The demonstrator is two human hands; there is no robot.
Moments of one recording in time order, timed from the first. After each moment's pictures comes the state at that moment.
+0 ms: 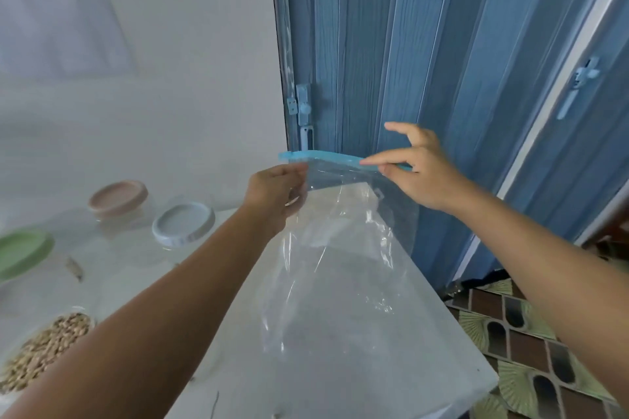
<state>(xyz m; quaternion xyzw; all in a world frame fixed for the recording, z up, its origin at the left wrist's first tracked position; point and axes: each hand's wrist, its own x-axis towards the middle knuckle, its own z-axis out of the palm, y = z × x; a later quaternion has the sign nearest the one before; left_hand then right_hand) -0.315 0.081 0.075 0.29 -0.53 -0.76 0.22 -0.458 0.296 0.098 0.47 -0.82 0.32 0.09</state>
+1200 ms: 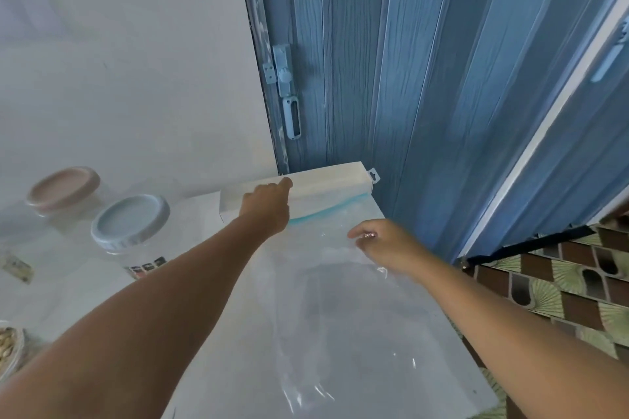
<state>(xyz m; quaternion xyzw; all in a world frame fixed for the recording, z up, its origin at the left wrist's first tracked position) -0.386 0.046 -0.029 0.28 -0.96 -0.06 -0.01 -0.481 0.279 -0.069 0.28 -0.86 0.35 -0.25</state>
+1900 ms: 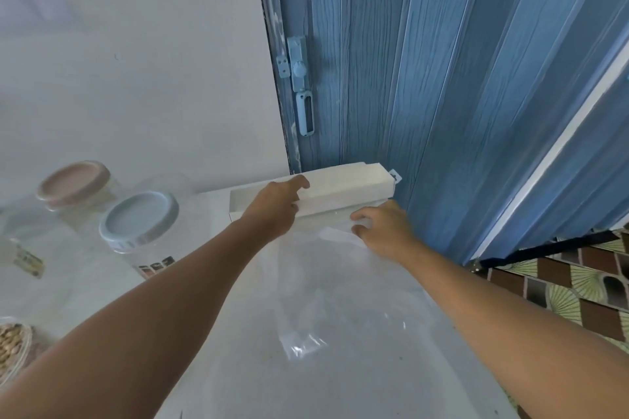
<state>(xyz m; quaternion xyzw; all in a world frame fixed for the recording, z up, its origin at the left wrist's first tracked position) -0.376 0.030 -0.035 0.22 -0.95 -0.19 0.06 -0.505 0.229 -0.092 0.30 -0.91 0.26 -0.15</state>
